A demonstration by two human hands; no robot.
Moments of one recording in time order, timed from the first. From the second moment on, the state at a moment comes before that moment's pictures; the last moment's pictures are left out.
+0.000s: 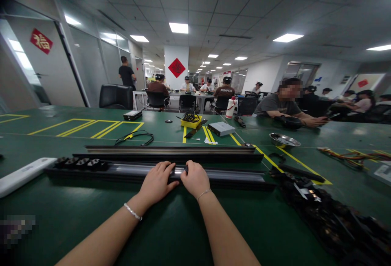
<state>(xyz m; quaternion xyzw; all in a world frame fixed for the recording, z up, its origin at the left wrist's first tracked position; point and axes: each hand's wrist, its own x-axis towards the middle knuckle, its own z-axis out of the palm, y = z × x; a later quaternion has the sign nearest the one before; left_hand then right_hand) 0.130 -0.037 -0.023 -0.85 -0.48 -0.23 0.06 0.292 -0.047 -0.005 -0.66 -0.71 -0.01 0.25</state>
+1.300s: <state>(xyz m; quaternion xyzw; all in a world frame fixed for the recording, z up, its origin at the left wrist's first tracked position) 0.130 -0.033 -0.028 -0.84 -0.49 -0.23 0.08 0.293 -0.043 -0.002 -0.69 -0.69 -0.02 0.23</state>
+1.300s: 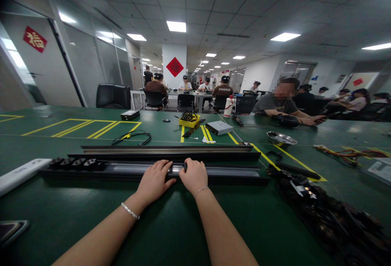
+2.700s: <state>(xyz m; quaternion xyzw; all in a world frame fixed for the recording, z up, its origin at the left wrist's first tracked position) 0.129 -0.033 -0.028 -0.84 -0.48 -0.23 0.08 0.298 -0.045 0.000 -0.71 -0.67 -0.02 0.22</state>
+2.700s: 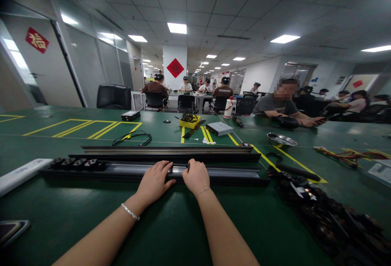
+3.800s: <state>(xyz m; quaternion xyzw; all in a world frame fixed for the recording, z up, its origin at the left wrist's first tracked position) 0.129 -0.033 -0.028 -0.84 -0.49 -0.23 0.08 0.301 -0.041 -0.001 -0.71 -0.66 0.01 0.23</state>
